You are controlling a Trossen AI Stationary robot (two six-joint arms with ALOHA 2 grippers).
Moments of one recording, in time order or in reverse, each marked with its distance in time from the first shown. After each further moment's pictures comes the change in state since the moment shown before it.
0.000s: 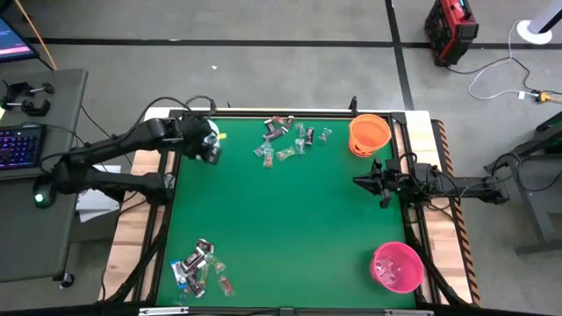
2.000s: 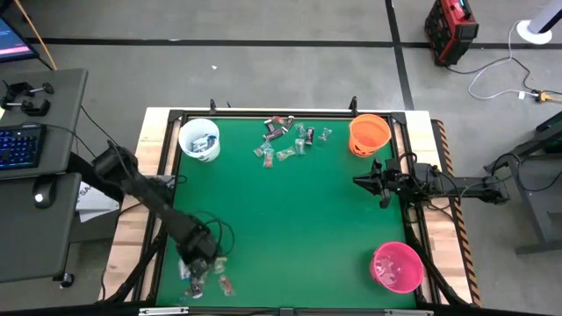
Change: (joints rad) left arm -1.123 0.533 -0.173 0.335 0.536 -0.590; right arm 0.000 0.000 0.000 0.000 0.000 0.000
